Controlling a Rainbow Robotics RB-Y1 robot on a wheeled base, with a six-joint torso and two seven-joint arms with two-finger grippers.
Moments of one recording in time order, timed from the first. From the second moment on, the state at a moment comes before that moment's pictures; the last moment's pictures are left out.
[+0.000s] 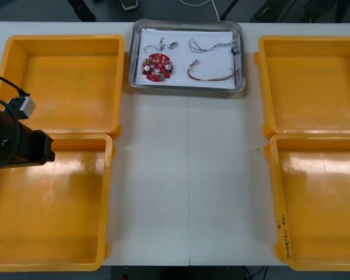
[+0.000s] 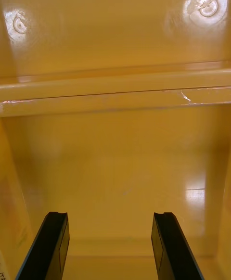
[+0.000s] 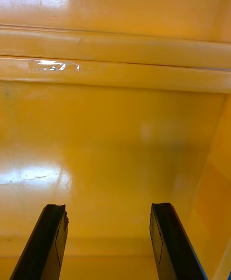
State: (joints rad) right arm -0.27 -0.80 -0.36 -1.98 -0.91 1.92 1.33; left arm -0.29 0.71 0.06 -2.13 0.77 1.91 -1.07
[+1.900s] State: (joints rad) right arm -0.27 -0.80 -0.36 -1.98 -0.91 1.92 1.33; left arm -0.29 0.71 0.06 -2.13 0.77 1.91 -1.07
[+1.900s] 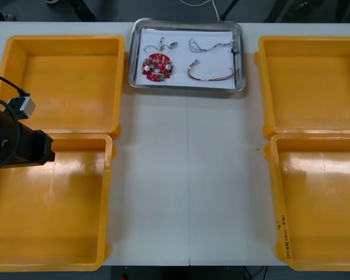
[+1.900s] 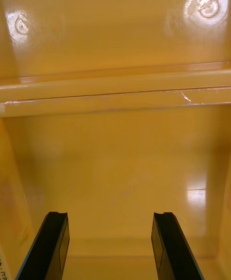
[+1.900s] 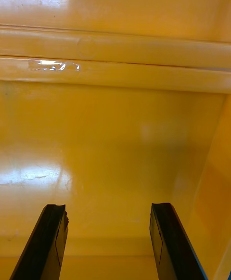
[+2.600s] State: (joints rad) right arm -0.27 -0.80 -0.36 -1.98 -0.91 1.92 1.33; left arm -0.29 0.71 0.06 -2.13 0.77 1.91 -1.07
